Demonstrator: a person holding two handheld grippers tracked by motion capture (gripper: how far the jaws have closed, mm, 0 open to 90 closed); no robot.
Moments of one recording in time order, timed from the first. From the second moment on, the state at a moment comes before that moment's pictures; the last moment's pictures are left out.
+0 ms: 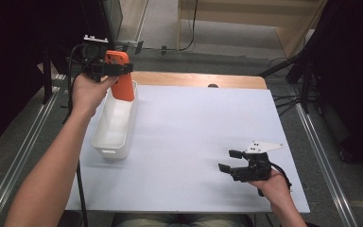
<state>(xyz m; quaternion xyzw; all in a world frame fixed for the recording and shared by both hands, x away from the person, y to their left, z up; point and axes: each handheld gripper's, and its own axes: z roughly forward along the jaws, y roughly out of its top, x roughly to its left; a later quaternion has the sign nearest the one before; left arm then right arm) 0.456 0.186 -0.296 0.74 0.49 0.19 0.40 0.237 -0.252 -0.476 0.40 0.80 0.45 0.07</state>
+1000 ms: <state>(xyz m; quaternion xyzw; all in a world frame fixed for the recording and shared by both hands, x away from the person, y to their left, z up) 0.507 0.186 -0.324 0.72 0.54 0.22 0.39 0.231 -0.254 -0.475 0.40 0.79 0.46 0.07</state>
